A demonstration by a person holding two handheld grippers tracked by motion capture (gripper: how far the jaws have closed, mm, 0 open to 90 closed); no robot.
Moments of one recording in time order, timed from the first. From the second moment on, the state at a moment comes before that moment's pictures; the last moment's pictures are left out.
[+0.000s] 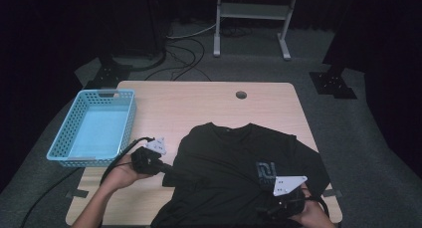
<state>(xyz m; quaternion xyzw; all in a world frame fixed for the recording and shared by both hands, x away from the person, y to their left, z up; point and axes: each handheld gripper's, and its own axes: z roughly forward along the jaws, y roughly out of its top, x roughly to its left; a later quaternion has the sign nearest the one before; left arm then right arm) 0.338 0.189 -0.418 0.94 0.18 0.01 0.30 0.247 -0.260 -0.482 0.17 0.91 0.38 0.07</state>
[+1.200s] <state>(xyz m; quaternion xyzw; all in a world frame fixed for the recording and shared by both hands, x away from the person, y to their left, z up) 0.330 0.124 -0.426 0.93 0.10 -0.01 0.36 0.245 -0.259 -0.481 0.18 0.91 0.37 0.07</state>
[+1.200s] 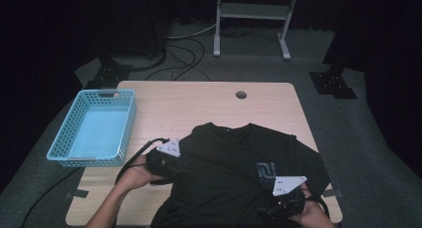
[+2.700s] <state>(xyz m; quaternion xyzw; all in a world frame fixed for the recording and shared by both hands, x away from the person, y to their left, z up) 0.295 0.096 -0.461 0.93 0.17 0.01 0.32 0.241 -0.265 -0.481 0.19 0.91 0.38 0.07</state>
